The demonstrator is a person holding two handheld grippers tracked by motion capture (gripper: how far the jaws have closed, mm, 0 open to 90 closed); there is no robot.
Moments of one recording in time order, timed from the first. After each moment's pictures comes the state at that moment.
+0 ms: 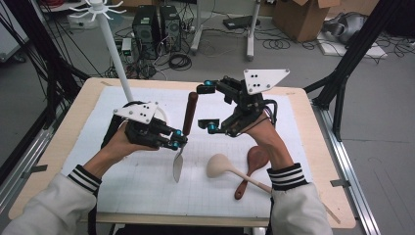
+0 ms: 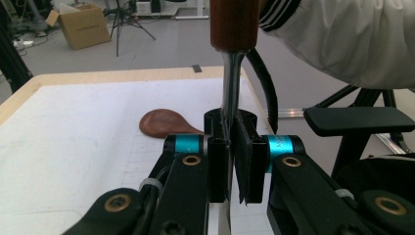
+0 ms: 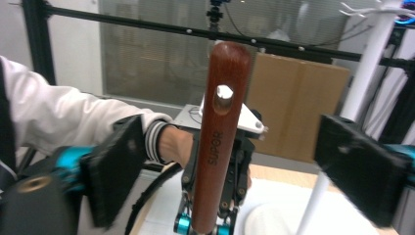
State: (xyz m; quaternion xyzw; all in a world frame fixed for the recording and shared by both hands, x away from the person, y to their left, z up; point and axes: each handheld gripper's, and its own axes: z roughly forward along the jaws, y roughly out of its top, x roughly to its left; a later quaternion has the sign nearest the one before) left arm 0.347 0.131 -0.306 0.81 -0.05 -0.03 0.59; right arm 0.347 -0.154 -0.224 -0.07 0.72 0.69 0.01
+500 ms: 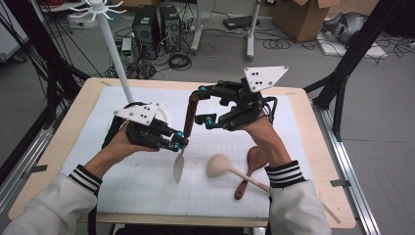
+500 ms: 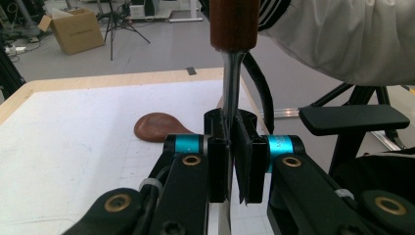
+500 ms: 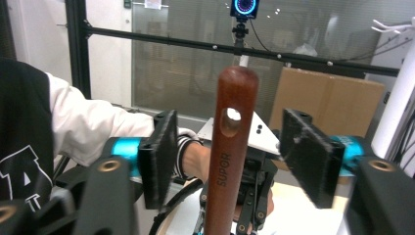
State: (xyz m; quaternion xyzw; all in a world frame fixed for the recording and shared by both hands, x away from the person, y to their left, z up) left arm 0.346 0.129 -0.307 0.80 -0.06 -0.04 0.59; right arm 0.350 -0.151 -0.221 -0.10 0.70 0.71 -0.03
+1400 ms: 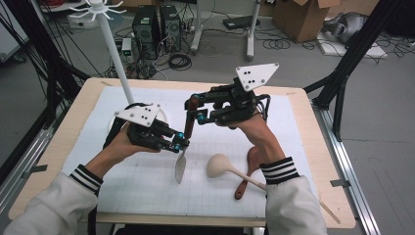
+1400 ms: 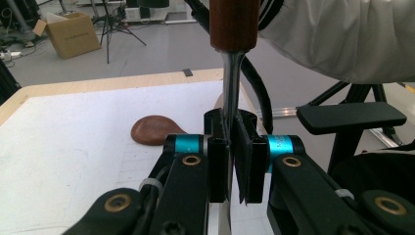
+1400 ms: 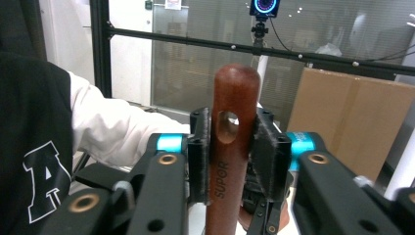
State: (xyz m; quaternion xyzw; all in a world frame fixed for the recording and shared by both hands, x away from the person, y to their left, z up) left arm 0.345 0.127 -0.308 0.80 -0.07 -0.03 0.59; right arm 0.356 -0.138 -0.222 -0.13 0.70 0.70 -0.06
